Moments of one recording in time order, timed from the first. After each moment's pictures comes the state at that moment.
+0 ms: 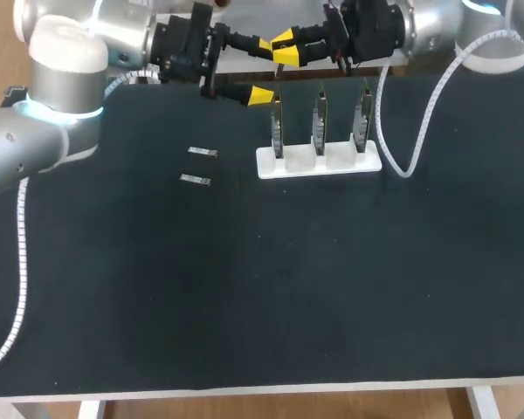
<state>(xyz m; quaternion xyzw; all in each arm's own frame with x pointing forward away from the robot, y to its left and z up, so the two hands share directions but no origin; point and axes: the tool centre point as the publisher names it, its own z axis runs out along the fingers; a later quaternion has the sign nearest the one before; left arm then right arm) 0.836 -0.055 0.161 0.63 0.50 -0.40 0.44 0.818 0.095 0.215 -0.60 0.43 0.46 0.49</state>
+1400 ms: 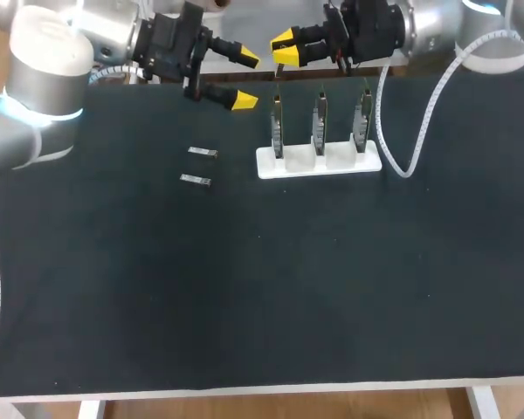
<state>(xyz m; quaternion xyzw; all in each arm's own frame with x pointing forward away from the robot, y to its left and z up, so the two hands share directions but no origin) 0.831 -0.027 0.152 0.63 0.56 -0.36 0.41 0.818 0.095 0.215 -0.60 0.43 0.46 0.49</state>
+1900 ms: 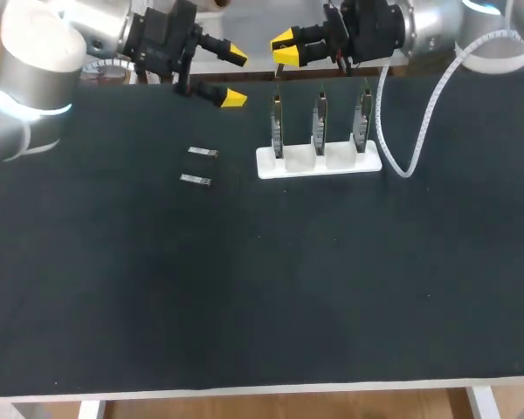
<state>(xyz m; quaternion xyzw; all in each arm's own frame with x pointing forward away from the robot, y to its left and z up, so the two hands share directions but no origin) 0.841 -0.005 0.150 0.64 0.58 -0.32 0.39 0.818 0.095 0.215 -0.60 0.43 0.46 0.49</state>
